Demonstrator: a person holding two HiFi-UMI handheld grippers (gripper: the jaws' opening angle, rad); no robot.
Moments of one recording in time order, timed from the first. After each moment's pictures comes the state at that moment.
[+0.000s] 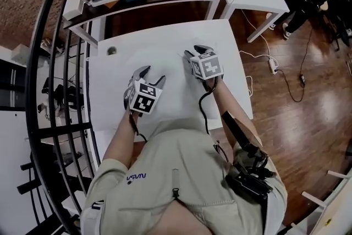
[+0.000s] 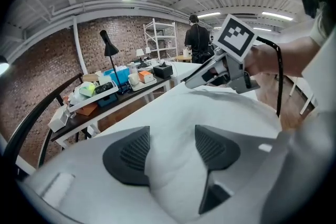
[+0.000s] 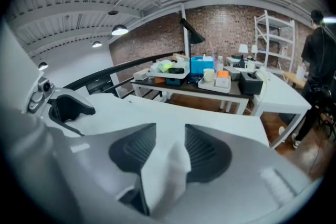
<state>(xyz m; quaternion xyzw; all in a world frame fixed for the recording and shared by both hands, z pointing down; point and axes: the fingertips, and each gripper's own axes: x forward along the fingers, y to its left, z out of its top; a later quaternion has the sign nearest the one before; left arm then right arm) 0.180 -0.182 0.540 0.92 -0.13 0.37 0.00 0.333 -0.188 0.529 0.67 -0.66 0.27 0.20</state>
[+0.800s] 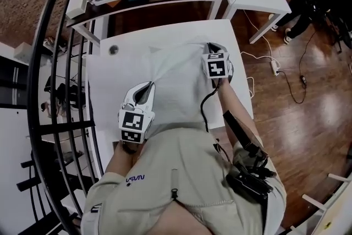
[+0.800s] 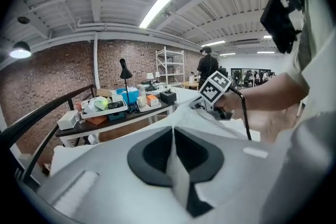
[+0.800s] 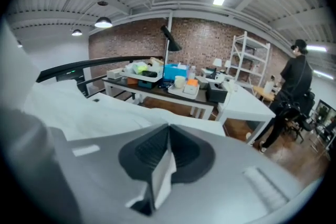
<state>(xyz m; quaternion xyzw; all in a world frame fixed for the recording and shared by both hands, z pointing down) 0.128 -0.136 0.448 0.96 -0.17 0.23 0.00 0.400 -0.160 0.526 0.77 -0.56 0.21 0.22</state>
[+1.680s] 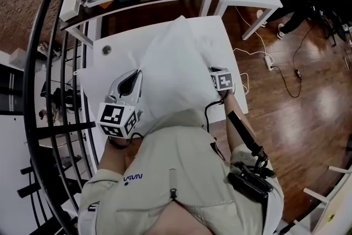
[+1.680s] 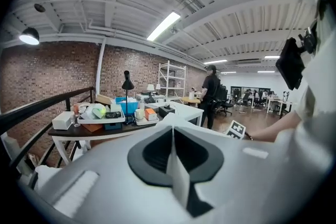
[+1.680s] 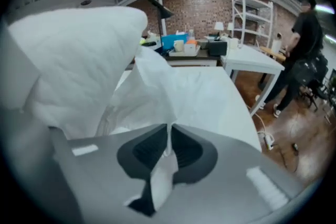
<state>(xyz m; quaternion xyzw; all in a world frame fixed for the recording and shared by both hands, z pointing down) 0.128 -0.150 0.392 0.97 -0.18 0.14 0.04 0.385 -0.044 0.650 0.70 -0.57 0.38 0.20</state>
